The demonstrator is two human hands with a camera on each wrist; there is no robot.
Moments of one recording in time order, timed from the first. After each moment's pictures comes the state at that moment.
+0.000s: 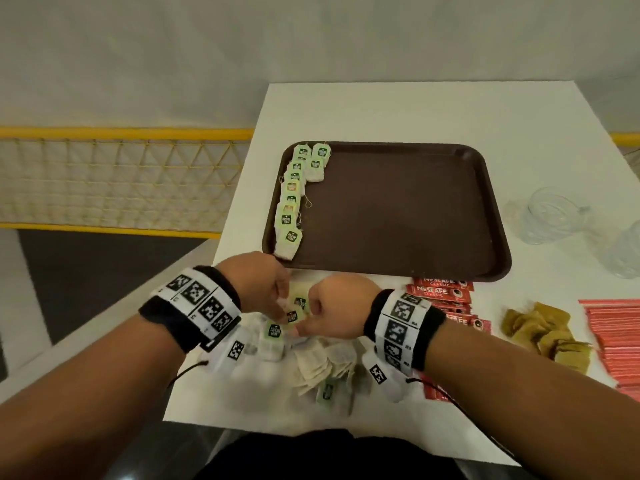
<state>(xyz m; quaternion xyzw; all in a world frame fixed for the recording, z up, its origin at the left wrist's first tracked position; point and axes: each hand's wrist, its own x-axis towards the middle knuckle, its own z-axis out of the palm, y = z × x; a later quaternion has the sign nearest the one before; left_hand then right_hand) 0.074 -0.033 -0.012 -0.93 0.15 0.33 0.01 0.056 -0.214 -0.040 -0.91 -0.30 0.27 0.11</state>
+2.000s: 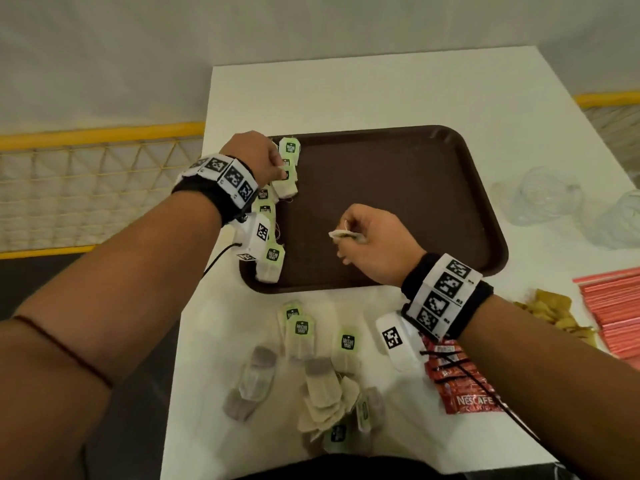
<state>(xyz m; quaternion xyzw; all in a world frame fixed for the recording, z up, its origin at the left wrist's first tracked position) 0.292 -0.054 -0.023 -0.98 0.09 0.10 -0.12 0.128 -0.254 -0.036 -0.87 -0.02 0.12 0.49</state>
